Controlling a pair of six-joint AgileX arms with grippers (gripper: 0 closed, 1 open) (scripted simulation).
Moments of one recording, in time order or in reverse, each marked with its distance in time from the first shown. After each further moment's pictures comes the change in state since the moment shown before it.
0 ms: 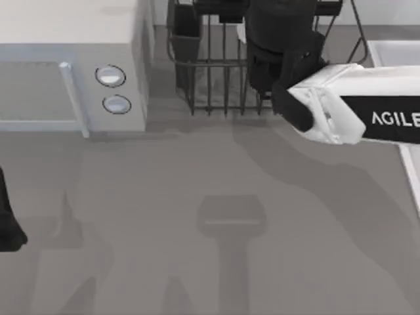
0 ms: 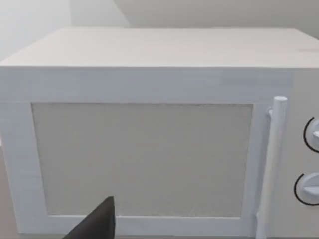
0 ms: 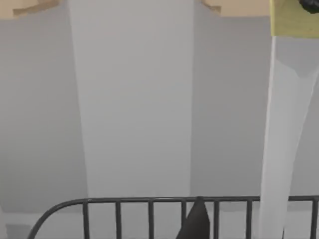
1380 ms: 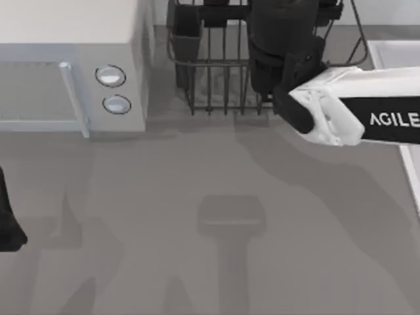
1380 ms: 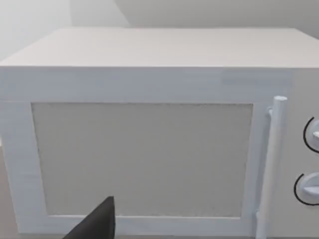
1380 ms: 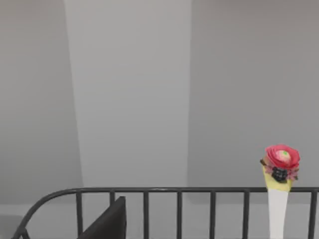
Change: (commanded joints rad) left arm 0.000 0.000 0.000 0.000 0.000 0.000; right arm -0.009 0.011 -0.003 0.011 -0.009 -0.001
